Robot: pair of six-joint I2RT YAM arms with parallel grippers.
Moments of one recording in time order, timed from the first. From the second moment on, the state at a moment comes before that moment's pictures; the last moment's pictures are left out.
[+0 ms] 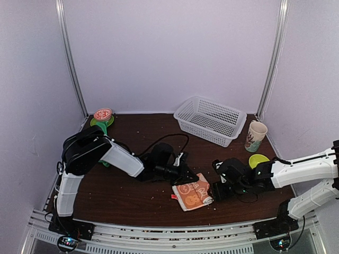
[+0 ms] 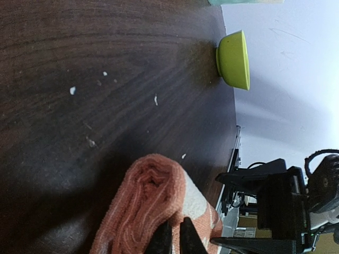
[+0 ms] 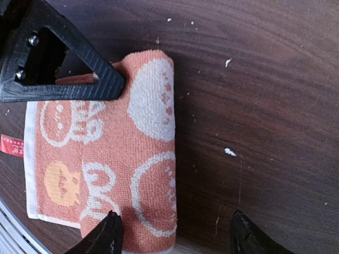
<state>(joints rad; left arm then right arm) -0.95 2.22 1.18 0.56 0.60 -1.09 1.03 1.27 0.59 -0.32 0.22 0.64</state>
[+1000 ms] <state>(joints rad) -0.96 2.09 1.08 0.47 0.54 -1.04 1.01 1.45 0.63 -0.17 0.09 0.66</state>
